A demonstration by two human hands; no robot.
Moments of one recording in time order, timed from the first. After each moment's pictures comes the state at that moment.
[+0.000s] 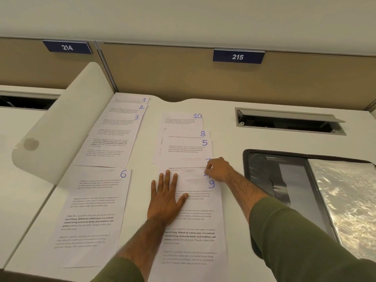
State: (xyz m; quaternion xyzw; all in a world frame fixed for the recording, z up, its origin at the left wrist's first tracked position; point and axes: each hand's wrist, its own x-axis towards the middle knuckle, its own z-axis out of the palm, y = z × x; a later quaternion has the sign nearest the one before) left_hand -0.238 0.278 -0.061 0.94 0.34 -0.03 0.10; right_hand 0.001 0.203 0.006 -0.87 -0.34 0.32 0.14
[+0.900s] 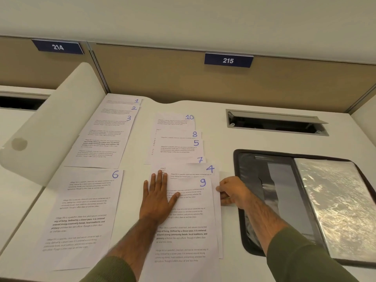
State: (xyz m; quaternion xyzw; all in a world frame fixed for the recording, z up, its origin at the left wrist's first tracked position) left_hand -0.242 0.278 -0.058 0.93 0.35 -0.04 0.11; right_hand -0.021 0.110 0.016 -0.78 -0.01 0.46 0.42
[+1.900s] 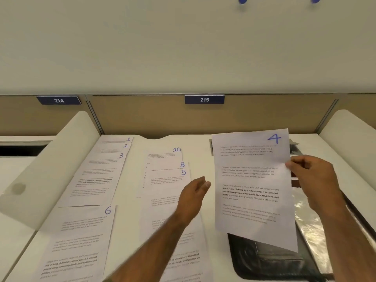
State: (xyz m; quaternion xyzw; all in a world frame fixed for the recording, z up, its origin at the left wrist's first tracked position) left_hand -0.126 0.190 0.109 0.74 0.28 0.12 0.60; right_hand 0.037 -0.039 0.223 -0.80 -0.09 0.04 0.59
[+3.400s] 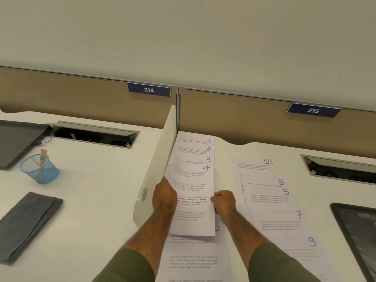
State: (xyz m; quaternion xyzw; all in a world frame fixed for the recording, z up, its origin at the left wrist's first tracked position) left_hand -0.368 0.619 0.052 0.74 0.57 0.12 0.34; right_hand -0.218 0.489 0.004 -0.85 -0.08 0.29 0.44
